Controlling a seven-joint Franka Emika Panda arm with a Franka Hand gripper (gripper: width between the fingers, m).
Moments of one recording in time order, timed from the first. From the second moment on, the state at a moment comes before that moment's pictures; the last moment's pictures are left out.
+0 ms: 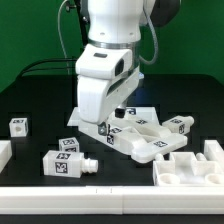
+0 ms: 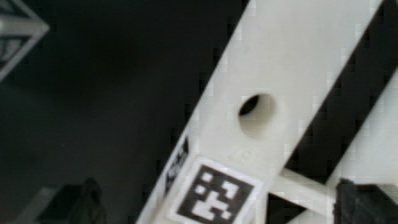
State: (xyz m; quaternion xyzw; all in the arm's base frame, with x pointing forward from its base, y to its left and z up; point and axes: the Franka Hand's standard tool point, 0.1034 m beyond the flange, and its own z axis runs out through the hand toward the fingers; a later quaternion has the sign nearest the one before) arm 0.464 -0.022 0.034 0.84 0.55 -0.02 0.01
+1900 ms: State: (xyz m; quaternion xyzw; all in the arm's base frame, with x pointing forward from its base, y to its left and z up) arm 0.433 -0.063 0.011 0.87 0.48 -0.01 0.01
